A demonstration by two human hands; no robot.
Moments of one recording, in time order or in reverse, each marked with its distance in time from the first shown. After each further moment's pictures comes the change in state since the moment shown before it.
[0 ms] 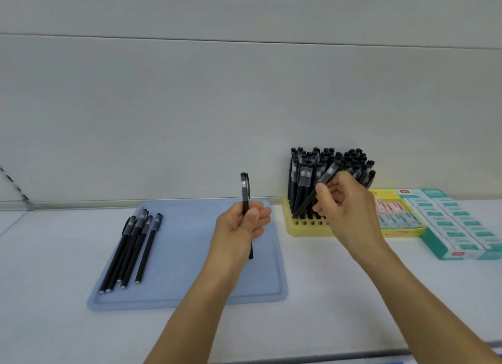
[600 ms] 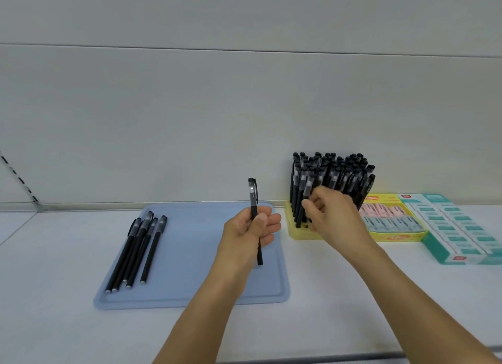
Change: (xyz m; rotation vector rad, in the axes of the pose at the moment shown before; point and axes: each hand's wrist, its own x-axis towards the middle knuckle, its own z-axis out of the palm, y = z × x) left_hand -0.009 0.003 0.005 -0.023 -0.041 -0.032; right_hand 0.009 0.010 0.016 -0.313 -0.240 0.002
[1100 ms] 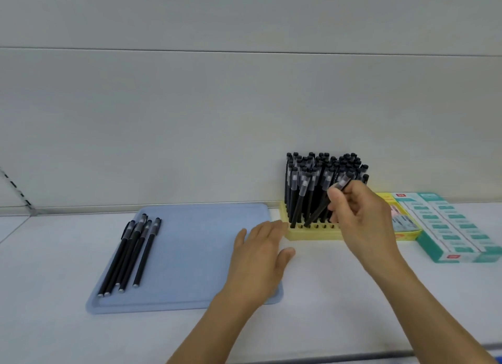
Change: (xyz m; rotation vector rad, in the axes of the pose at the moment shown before) left_hand 0.002 -0.028 0.015 1.283 -0.177 0.365; right_hand -0.026 0.008 -0.032 0.360 0.281 0.020
